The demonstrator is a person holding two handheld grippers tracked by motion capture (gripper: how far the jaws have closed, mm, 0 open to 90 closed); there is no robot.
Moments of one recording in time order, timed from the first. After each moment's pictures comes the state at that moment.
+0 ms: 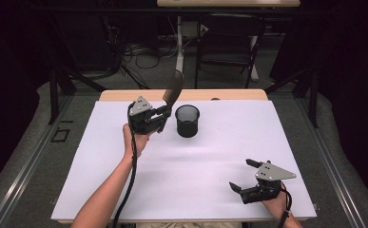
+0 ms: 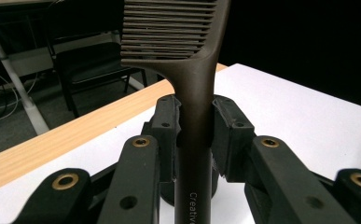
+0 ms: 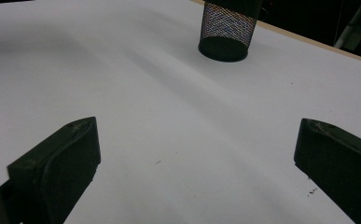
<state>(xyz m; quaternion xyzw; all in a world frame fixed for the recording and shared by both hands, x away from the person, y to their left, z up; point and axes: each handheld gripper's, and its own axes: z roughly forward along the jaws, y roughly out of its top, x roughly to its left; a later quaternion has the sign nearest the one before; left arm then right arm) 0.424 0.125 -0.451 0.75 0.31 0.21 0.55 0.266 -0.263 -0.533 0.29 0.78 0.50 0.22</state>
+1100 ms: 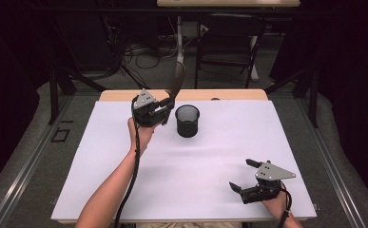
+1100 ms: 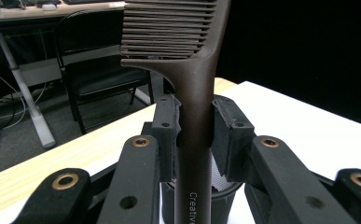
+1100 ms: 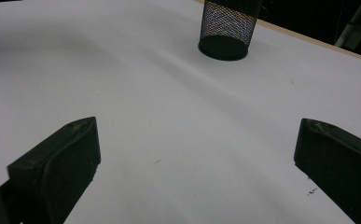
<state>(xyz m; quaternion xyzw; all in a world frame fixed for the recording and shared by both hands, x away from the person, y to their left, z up) 0.443 0.113 -0.445 0.73 0.31 0.22 0.56 0.266 -0.264 -0.534 0.29 0.78 0.50 0.22</state>
